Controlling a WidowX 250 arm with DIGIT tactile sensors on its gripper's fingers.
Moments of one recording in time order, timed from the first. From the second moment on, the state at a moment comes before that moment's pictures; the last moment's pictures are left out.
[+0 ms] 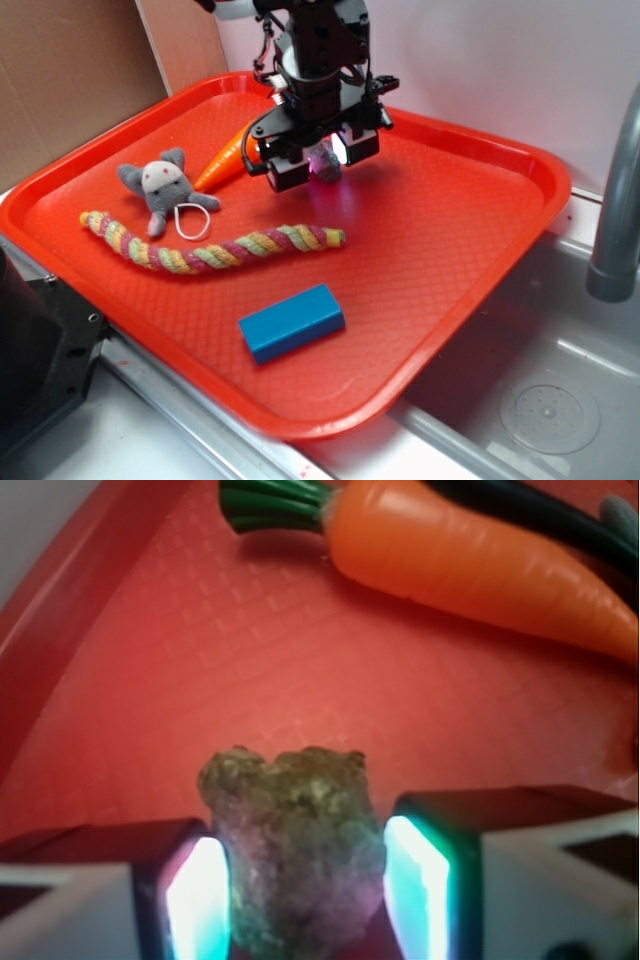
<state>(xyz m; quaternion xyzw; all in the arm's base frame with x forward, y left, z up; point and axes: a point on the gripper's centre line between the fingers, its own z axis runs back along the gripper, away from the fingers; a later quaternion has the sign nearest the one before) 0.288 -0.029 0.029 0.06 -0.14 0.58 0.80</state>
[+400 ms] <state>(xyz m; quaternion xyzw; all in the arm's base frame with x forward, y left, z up) 0.276 -0.027 0.062 0.03 -0.08 0.47 0.88</state>
